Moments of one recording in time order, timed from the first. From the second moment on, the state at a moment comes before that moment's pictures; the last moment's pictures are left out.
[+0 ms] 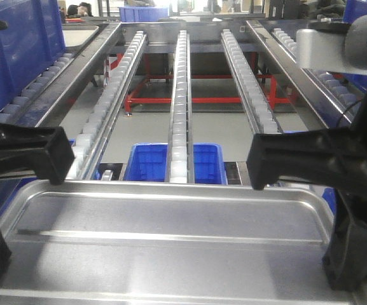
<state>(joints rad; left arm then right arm) -1.00 1.25 -0.75 0.18 0.86 -0.98 0.87 1.25 -0.71 -0.17 0.80 1.11</state>
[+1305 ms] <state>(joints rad) -1.00 1.25 -0.75 0.18 0.86 -0.98 0.87 1.25 -0.71 -0.17 0.80 1.11</state>
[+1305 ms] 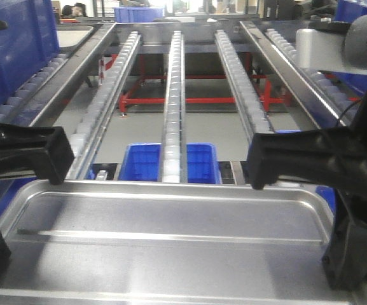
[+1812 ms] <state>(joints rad) -1.00 1.24 -0.75 0.18 0.86 -0.98 0.87 1.25 -0.71 -0.17 0.80 1.11</state>
